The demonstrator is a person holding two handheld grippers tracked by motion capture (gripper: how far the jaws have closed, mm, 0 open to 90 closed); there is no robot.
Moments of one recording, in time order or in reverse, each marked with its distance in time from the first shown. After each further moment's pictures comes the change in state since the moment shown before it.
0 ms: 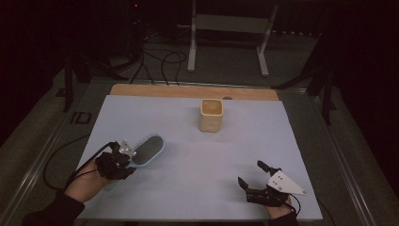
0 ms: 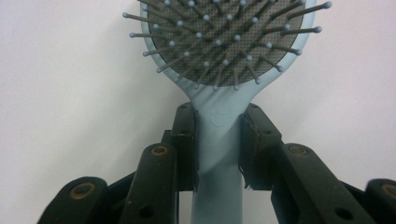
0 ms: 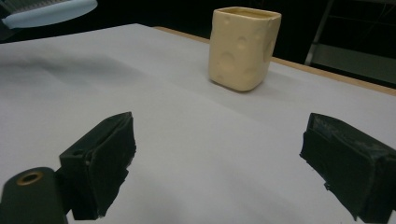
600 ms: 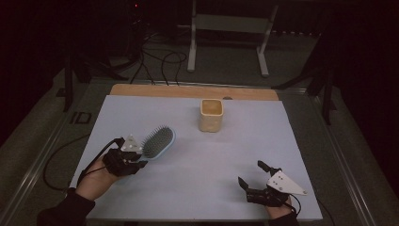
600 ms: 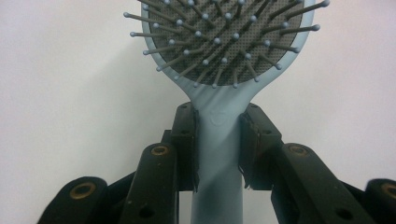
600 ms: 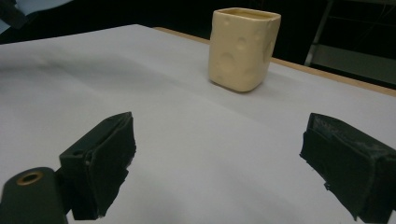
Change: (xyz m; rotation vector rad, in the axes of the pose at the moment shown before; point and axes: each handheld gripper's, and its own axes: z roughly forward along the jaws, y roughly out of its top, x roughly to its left) left arm -0.009 0.017 -0.005 -0.194 -0.039 0.004; right arm 0.000 0.000 -0.001 -0.002 -0.001 0.000
